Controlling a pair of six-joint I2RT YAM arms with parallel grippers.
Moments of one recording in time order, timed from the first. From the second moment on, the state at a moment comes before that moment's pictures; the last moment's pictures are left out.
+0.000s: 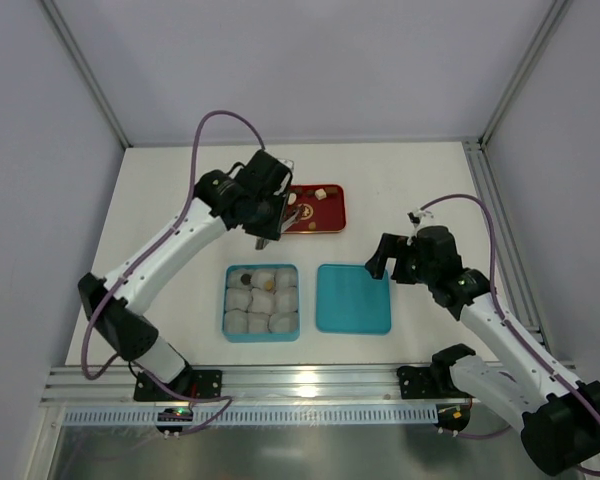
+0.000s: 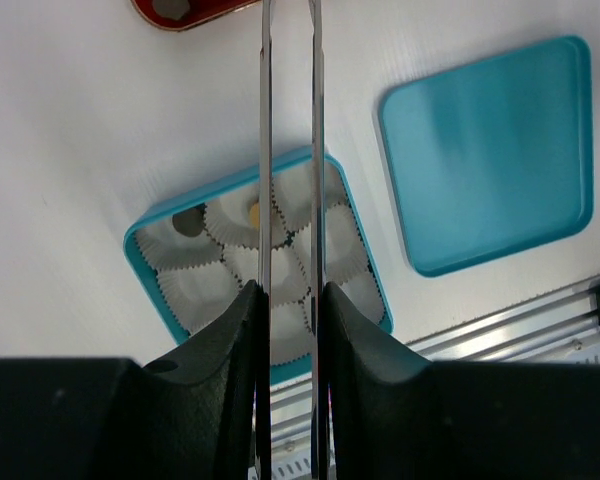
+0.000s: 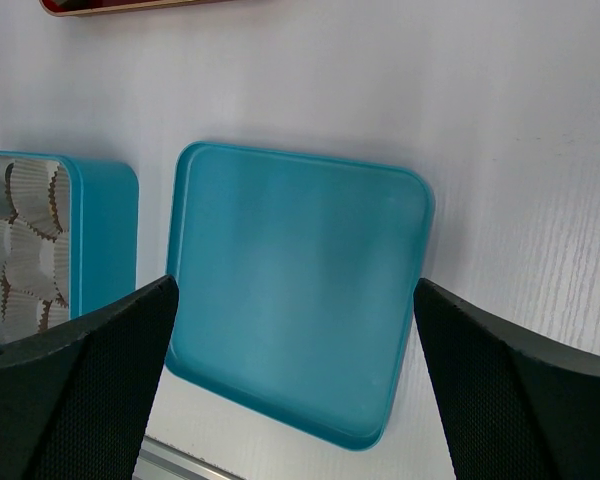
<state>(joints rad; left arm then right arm) -0.72 1.62 1.73 -1.15 -0.12 -0.37 0.36 0.88 0.62 -0.42 -0.08 0.46</state>
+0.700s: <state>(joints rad) -0.82 1.25 1.37 -1.22 -0.06 -0.45 0.36 0.90 0.62 -0.41 -0.08 0.47</state>
